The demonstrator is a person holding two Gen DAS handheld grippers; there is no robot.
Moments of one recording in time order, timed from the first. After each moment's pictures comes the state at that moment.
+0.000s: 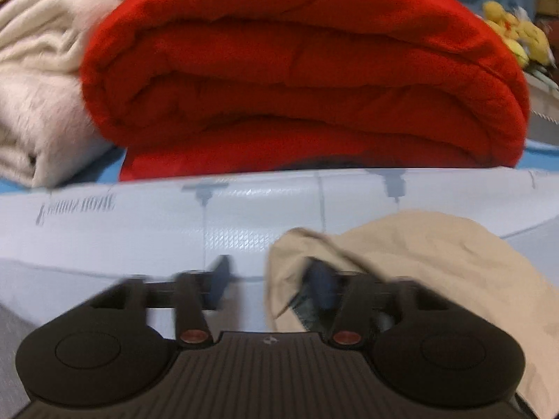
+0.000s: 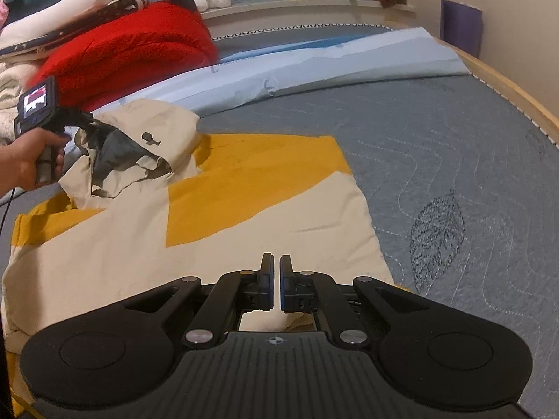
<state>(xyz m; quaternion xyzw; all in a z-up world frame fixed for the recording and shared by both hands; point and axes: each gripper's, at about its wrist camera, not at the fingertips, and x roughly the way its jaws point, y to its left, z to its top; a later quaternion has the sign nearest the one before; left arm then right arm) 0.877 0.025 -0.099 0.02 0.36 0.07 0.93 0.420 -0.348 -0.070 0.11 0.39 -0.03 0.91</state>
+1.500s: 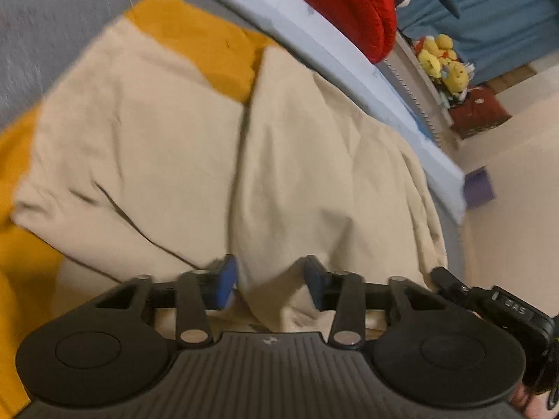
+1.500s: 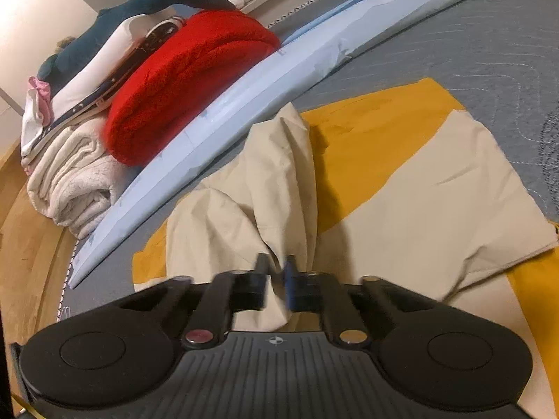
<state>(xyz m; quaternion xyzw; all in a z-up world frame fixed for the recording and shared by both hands) 0.484 0.058 -0.132 -0.33 0.48 -0.10 0.80 0.437 -0.327 -0.076 0.32 0.38 0.10 0.86</state>
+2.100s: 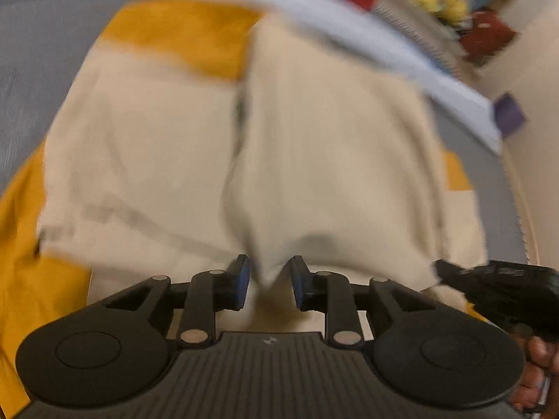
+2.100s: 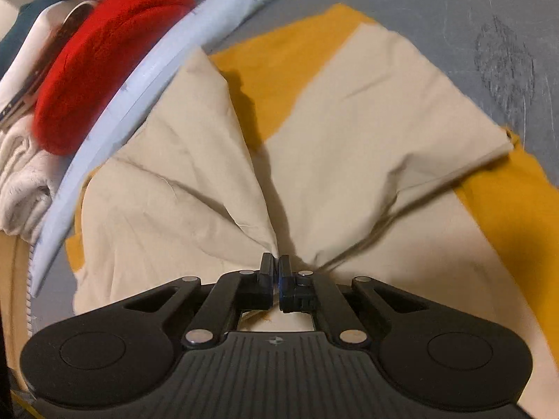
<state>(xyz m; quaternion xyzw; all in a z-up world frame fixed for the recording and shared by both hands) 0.472 0.029 -0.111 -0.16 0.50 -0.10 0.85 0.425 -0.337 -0.120 0.33 0.47 0.01 0.82</state>
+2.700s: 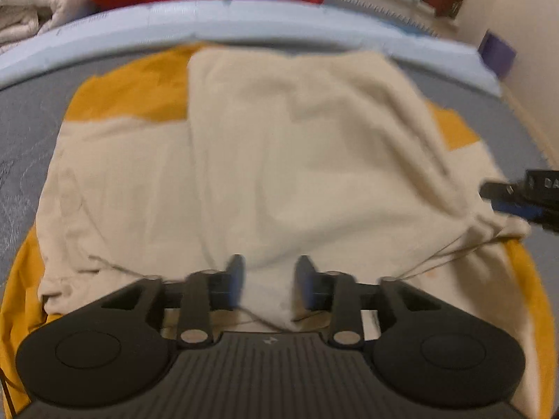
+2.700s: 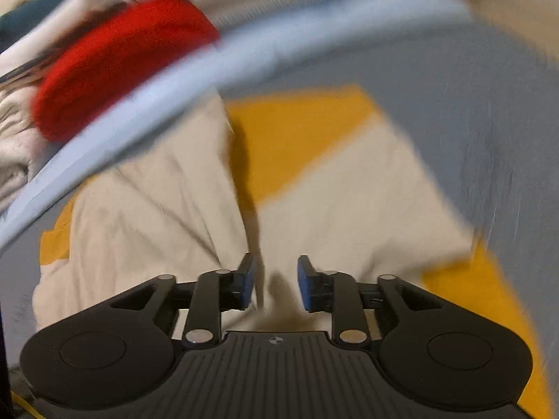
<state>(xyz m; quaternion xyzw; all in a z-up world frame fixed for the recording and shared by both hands) 0.453 -0.017 -0.119 -0.03 0.46 -0.10 0.88 0.421 -0.319 -0.073 0.18 0.38 -0.02 0.91</state>
